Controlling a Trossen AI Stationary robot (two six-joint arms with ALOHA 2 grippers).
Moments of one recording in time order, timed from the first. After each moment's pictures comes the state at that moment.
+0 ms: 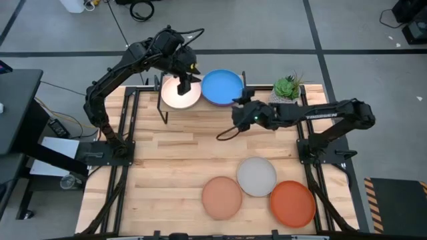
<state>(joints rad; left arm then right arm) 0.59 1.71 2.07 -1.11 0.27 0.40 -0.06 1.37 1.09 -0.30 0.67 -0.67</state>
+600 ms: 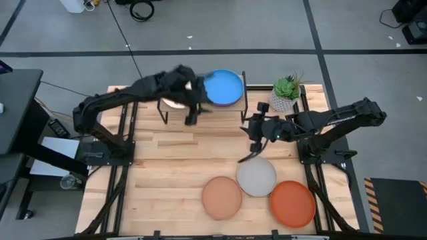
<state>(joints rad) 0.30 1.55 1.60 -0.68 0.23 0.44 0.20 1.20 1.09 -0.55 0.62 -0.15</state>
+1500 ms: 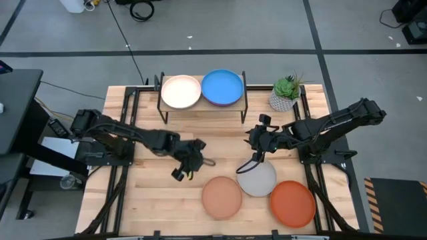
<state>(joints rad) -0.19 1.55 1.07 -0.45 0.06 0.47 0.26 1.21 0.97 -0.60 0.55 0.17</state>
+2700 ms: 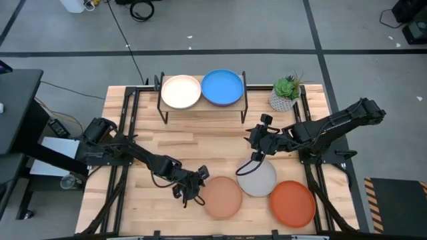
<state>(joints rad) -0.43 1.75 0.94 -0.06 -0.08 0.74 0.29 1.21 0.93 -0.56 0.66 0.16</state>
